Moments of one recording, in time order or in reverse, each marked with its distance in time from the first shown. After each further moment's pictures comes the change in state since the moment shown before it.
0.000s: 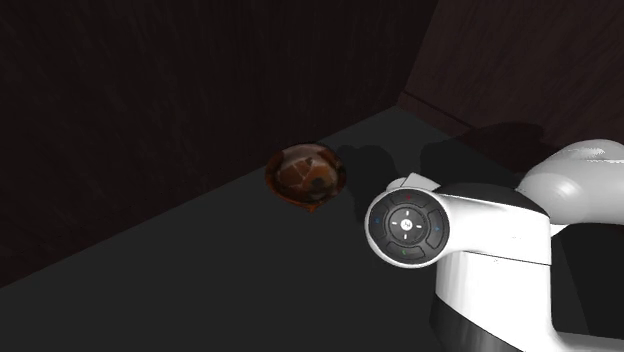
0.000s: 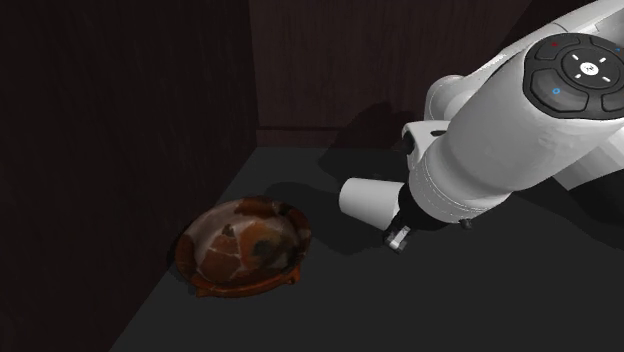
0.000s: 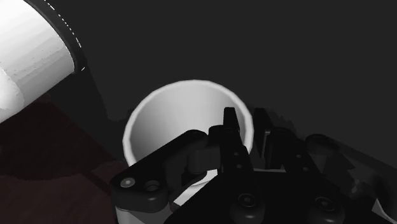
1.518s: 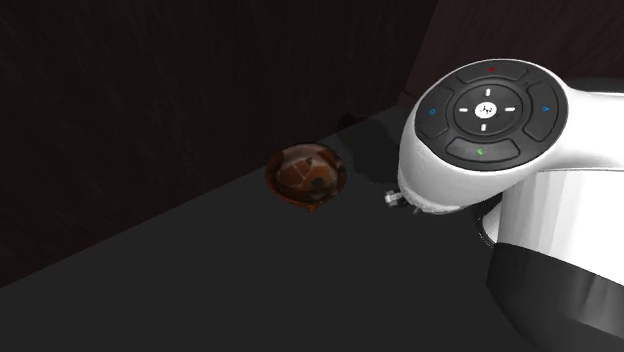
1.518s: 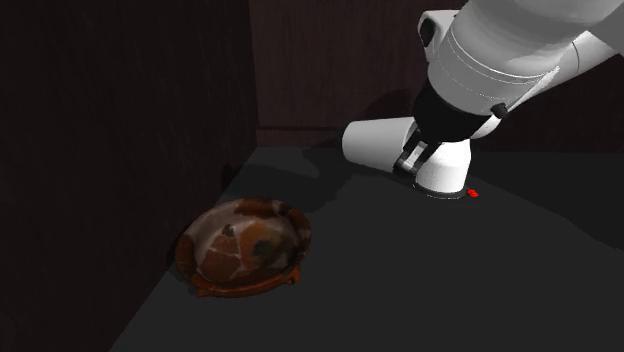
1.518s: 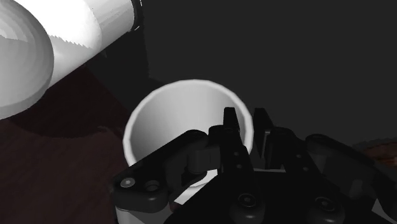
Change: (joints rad) arm 0.069 -0.046 -0.281 0.141 -0.177 -0.255 -0.076
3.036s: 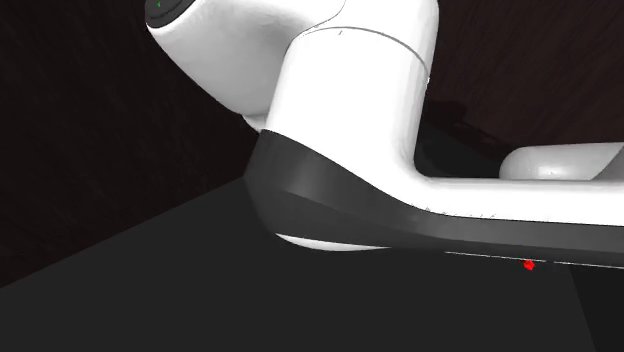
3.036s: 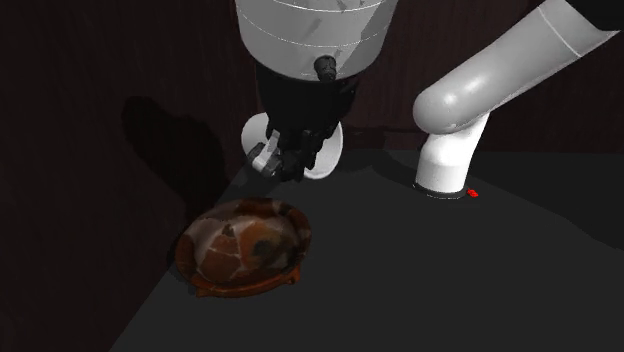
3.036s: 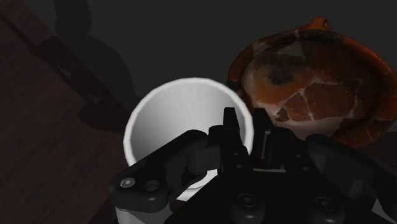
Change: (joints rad) arm -0.667 0.245 0.357 0.546 -0.116 0.014 -0.010
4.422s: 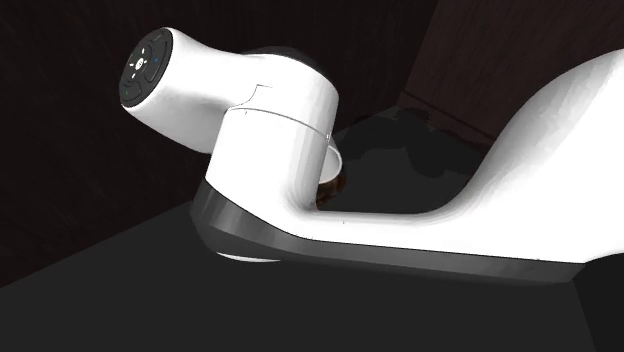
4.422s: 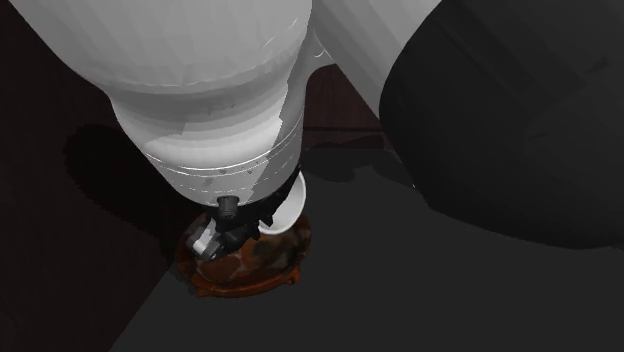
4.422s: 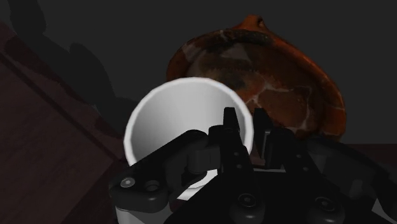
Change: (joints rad) arm -0.260 -0.068 0.223 0.098 0.073 0.095 0.004
